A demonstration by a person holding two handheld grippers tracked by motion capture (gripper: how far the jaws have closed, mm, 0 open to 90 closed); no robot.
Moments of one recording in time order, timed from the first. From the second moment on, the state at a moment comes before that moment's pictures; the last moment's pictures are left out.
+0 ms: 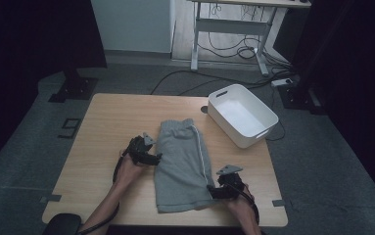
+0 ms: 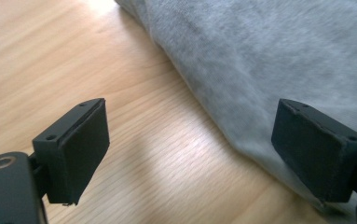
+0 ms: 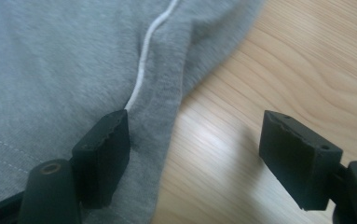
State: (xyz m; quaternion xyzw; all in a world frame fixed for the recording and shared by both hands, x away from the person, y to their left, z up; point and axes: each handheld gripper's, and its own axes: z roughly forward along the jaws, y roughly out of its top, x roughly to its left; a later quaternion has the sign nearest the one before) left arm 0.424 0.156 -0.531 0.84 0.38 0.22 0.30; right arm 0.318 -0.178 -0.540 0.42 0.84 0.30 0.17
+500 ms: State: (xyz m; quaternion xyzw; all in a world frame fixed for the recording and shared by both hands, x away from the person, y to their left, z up) left arm 0.354 0.198 -0.525 0.86 0.34 0.17 0.35; right arm 0.316 -0.136 -0.534 0.38 0.86 0.32 0.15
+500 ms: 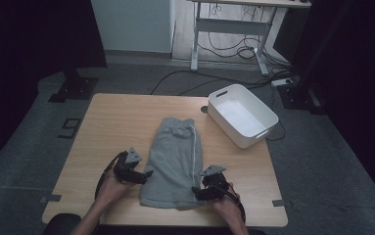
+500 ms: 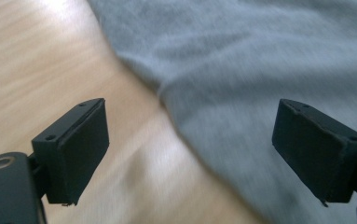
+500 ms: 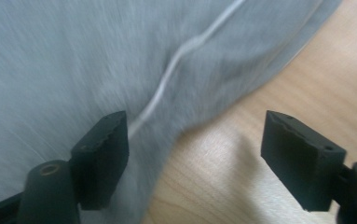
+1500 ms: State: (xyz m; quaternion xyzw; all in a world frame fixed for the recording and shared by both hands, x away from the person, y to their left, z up) left arm 0.347 0.249 -0.549 0.86 0.38 0.14 0.32; right arm 0.331 -0.205 -0.557 0.44 0.81 0.34 0.18
